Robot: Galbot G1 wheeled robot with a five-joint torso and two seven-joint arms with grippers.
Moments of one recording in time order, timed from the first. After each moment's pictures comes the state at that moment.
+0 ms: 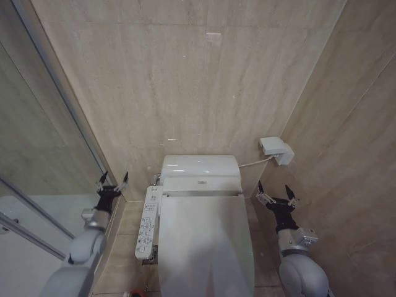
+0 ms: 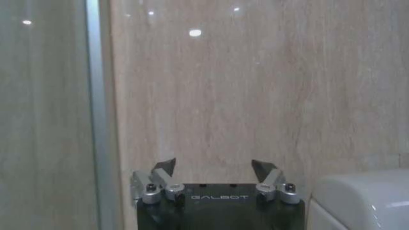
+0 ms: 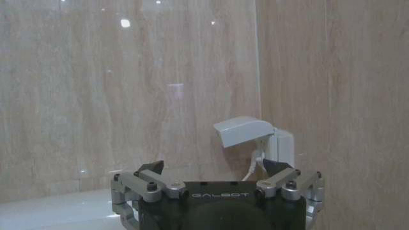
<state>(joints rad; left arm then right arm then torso) 1.02 -1.14 -0.50 -1.54 -0.35 -0.23 0.02 -1.44 1.36 0.62 2.06 0.30 0.04 0.20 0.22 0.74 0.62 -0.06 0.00</state>
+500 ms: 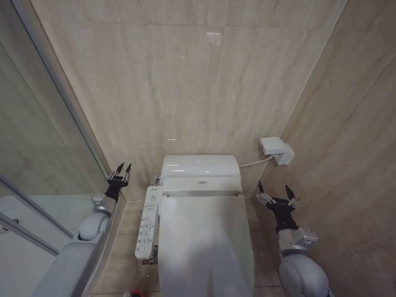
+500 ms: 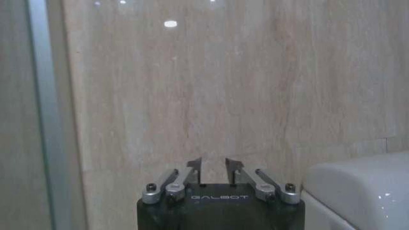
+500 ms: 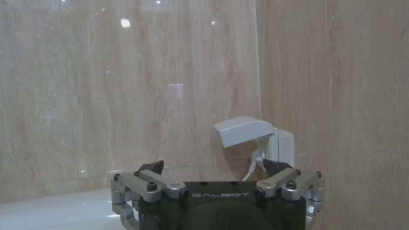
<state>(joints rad) 0.85 -1.09 -0.37 -1.35 -0.39 -0.25 0.09 -1.44 1.36 0.62 2.06 0.30 0.04 0.20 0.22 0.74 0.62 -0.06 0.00</state>
